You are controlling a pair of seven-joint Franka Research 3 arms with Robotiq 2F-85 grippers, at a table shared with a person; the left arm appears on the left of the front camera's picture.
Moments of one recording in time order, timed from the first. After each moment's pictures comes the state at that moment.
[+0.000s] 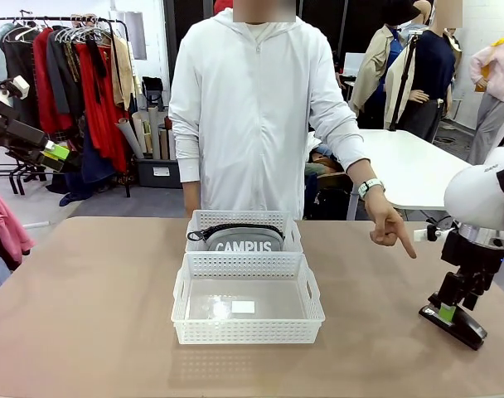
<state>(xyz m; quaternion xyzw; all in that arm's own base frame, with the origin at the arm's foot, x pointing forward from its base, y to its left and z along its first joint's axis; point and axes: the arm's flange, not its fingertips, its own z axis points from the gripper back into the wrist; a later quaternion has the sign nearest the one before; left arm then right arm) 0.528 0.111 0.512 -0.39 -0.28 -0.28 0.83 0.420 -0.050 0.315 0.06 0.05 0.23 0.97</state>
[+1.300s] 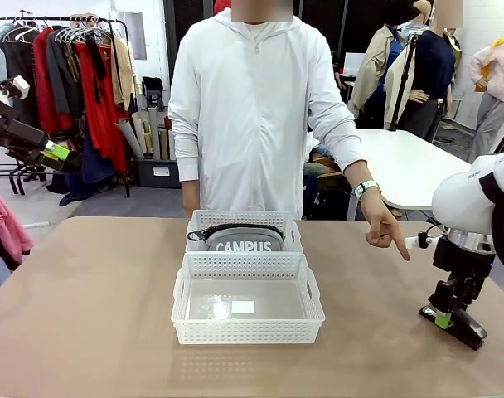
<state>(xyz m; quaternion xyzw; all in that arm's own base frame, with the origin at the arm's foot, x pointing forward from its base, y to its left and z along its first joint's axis) 0.528 0.111 0.512 -0.39 -0.28 -0.28 0.83 0.431 -0.043 0.298 0.06 0.08 0.24 0.97</state>
